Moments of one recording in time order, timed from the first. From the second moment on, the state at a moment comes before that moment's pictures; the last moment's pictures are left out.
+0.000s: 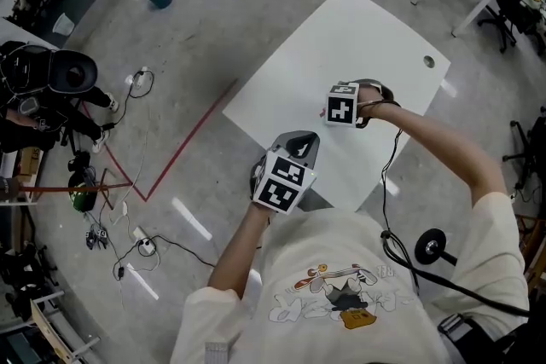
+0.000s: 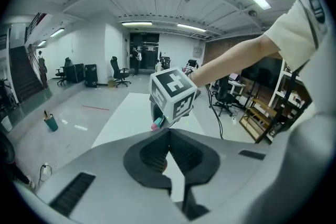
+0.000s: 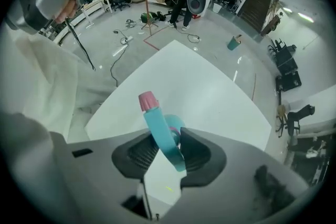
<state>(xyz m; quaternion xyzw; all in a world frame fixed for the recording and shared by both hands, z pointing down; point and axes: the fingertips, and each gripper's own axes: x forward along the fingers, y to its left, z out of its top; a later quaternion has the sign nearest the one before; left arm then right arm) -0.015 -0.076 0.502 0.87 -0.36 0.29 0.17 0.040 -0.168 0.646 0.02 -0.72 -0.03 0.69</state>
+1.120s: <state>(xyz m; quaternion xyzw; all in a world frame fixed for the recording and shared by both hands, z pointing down) -0.013 -0.096 0.486 0.87 -0.39 0.25 0.17 0.056 -0.155 0.584 0.05 -0.80 0.03 0.60</state>
